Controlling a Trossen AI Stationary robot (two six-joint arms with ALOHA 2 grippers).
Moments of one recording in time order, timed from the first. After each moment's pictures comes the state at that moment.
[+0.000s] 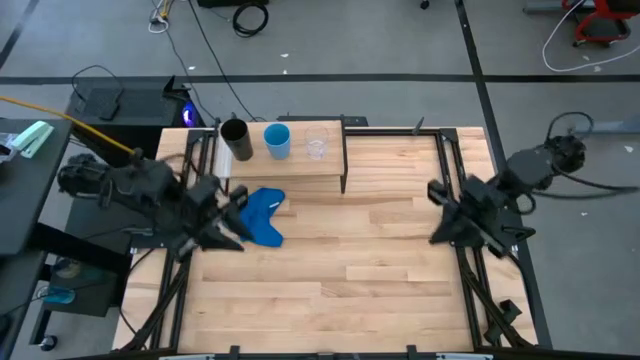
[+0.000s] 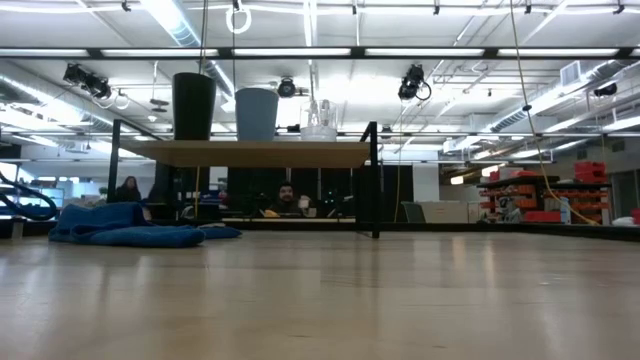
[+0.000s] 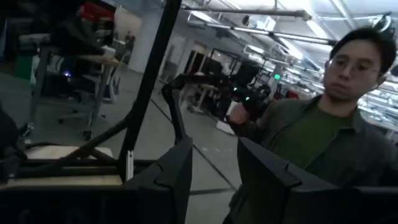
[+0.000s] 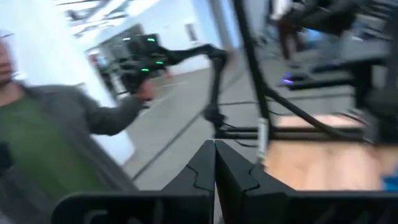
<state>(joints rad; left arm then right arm) -0.31 0.94 1.10 0.01 0.23 -0.41 0.52 0.87 1.22 -0.41 -0.07 0.34</state>
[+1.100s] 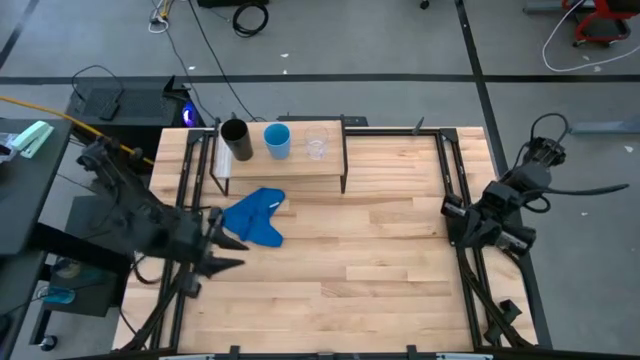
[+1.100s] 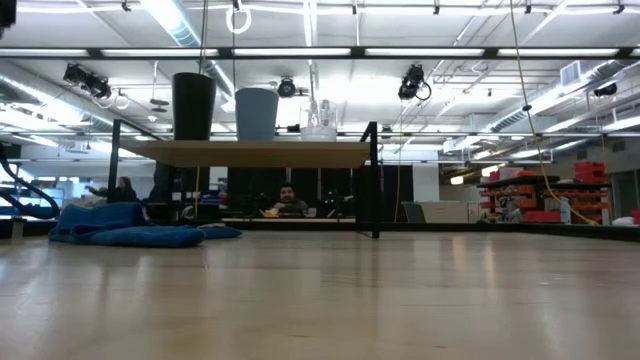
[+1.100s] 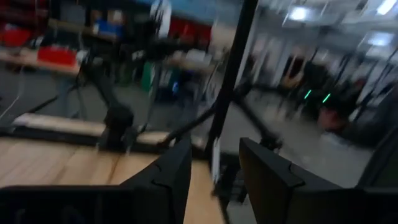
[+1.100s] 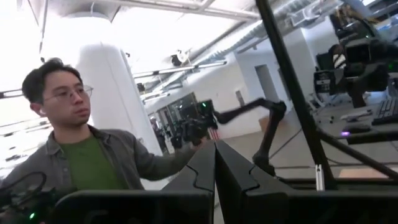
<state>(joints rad) -0.85 0.93 0.90 0.11 -0.74 -0.22 0.71 0.46 0.63 0.14 -0.01 0.37</state>
